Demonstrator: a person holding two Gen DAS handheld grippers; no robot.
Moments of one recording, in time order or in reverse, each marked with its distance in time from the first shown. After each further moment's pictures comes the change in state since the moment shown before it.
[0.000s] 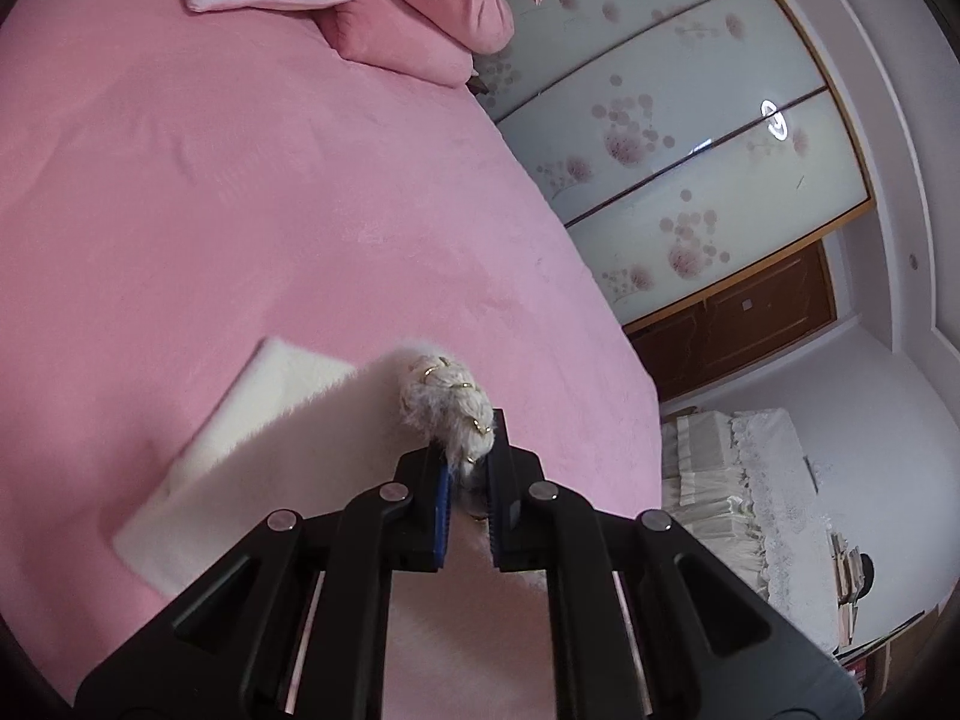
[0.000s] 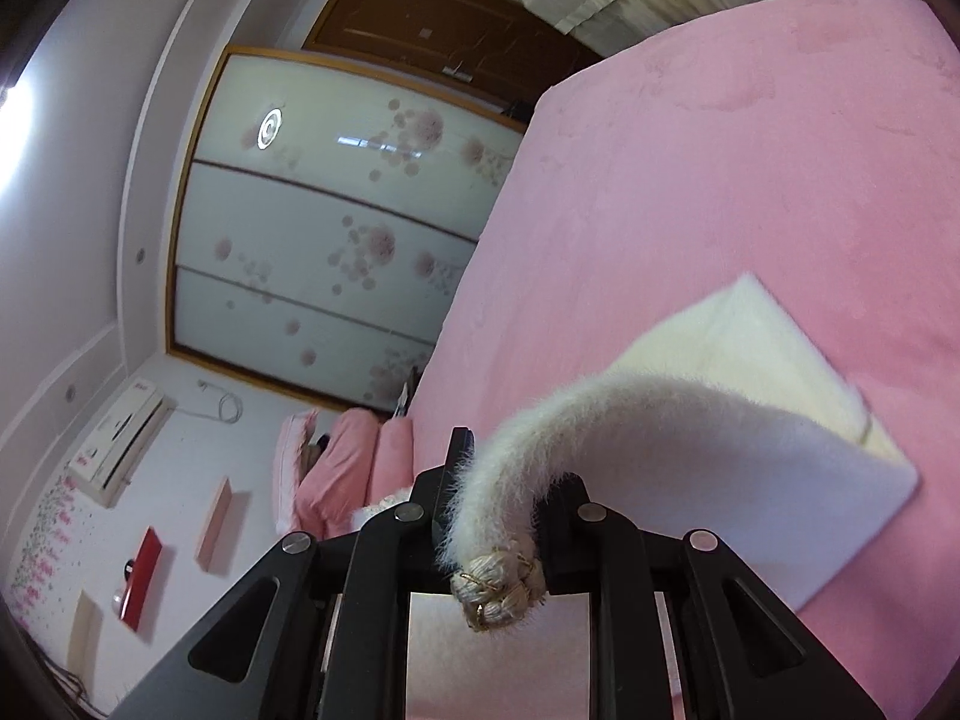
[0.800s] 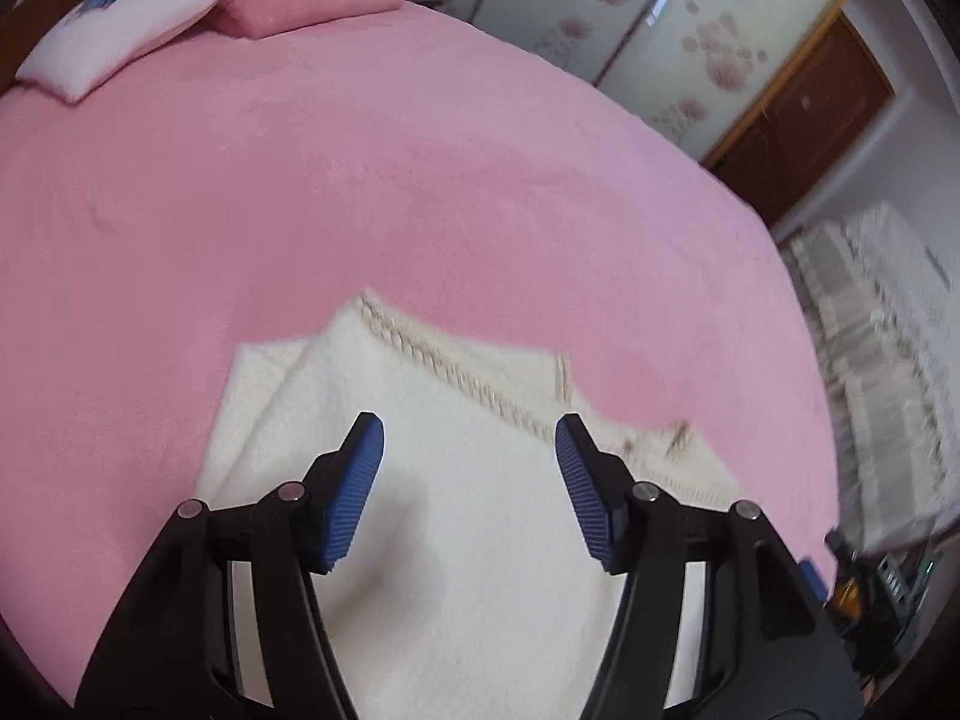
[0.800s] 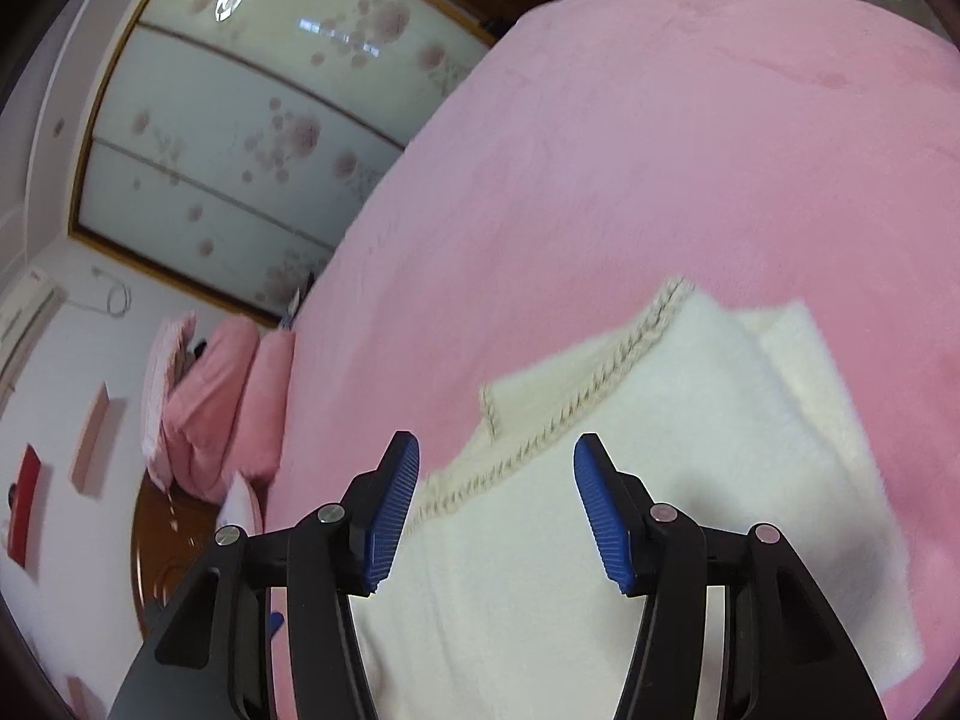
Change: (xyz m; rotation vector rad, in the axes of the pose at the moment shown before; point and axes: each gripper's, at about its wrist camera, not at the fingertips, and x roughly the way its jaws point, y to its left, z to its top) left arm 0.160 -0.037 -0.038 0.449 0.218 0.281; right arm 0.219 -0.014 0.046 -0.221 0.251 -0.258
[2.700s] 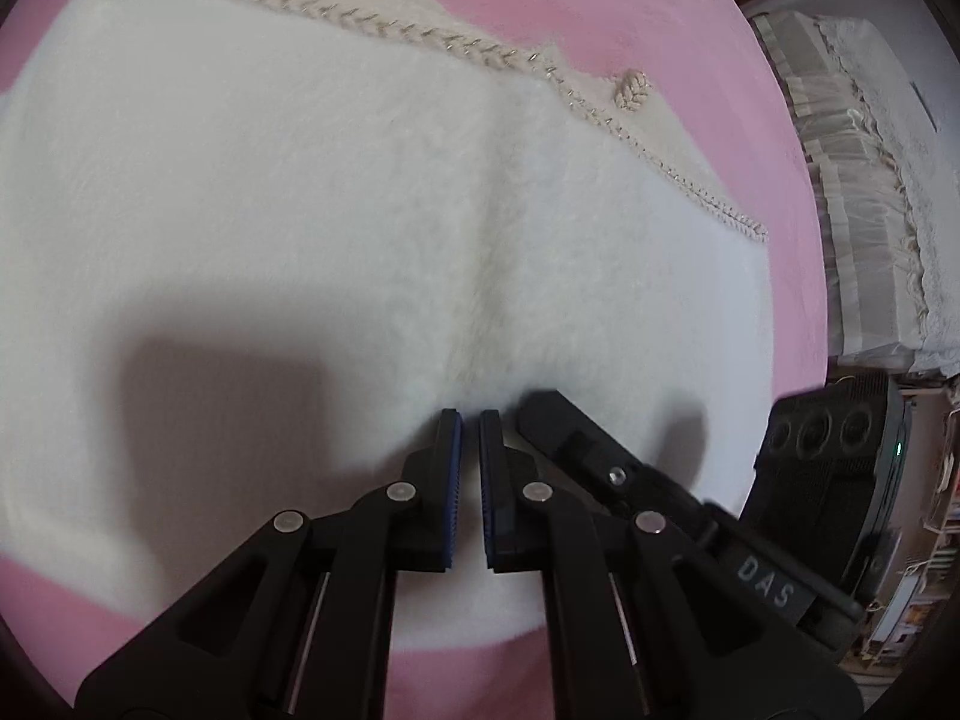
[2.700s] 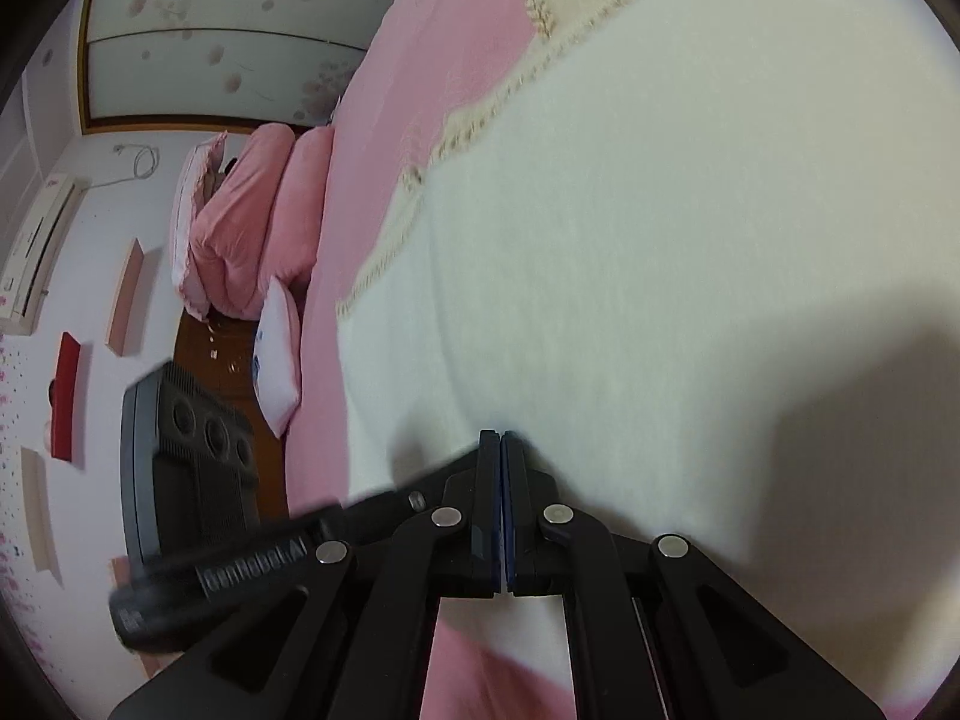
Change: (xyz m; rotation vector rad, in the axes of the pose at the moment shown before) left arm 0.152 -0.035 -0.112 0.117 0.551 -0.132; right arm 0.164 -0.080 -0.108 -0.014 0.472 0.183
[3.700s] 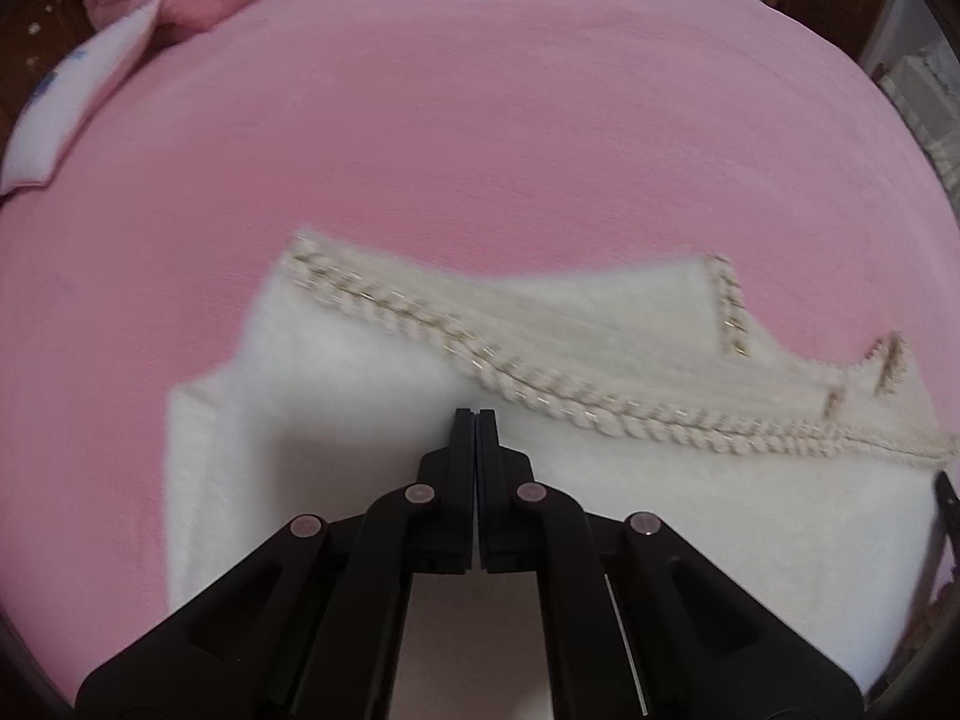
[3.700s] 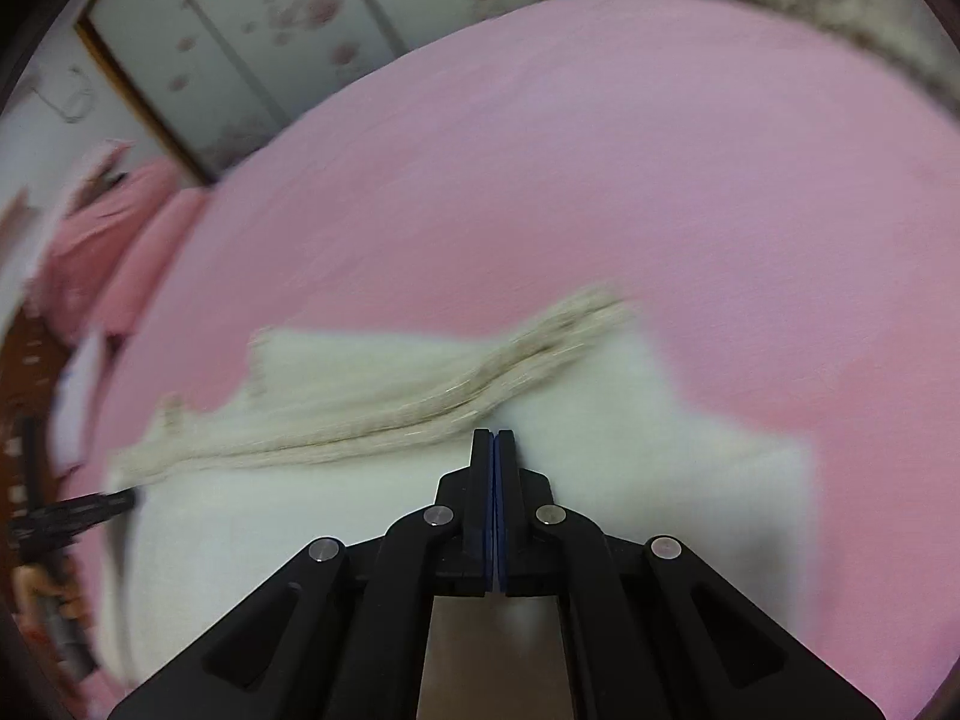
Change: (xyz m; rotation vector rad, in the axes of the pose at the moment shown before) left arm -0.027 0.070 0.151 -0.012 -0.342 0.529; right arm -0.154 -0.161 0.362 -0.280 -0.403 -0.575
